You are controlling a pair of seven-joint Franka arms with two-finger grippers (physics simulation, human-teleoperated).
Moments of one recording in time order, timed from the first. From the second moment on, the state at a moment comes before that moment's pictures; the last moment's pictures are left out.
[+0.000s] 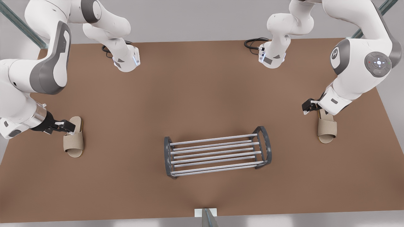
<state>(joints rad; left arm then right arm) -0.13 0.12 0.03 -1.52 0.02 1.65 -0.06 0.09 0.30 -0.16 -1.26 0.03 1.60 0.00</state>
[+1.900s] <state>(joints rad) -0.04 0.38 0.69 -2.38 -1.91 2.17 1.45 -0.14 0.42 -0.48 -2.27 1.92 2.24 -1.34</state>
